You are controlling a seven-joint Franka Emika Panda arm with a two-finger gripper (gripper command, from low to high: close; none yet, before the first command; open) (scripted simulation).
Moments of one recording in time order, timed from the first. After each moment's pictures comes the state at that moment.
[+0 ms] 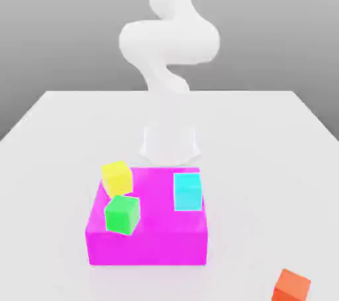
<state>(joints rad) 0.03 -0.71 0.00 -2.30 0.00 2.33 0.75</state>
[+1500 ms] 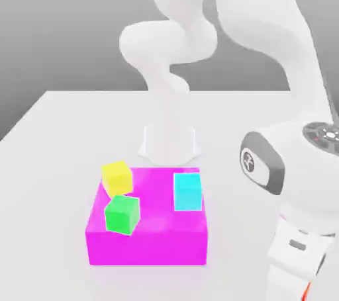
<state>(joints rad) 0.31 0.40 0.08 -2.26 -0.07 2.66 0.27</state>
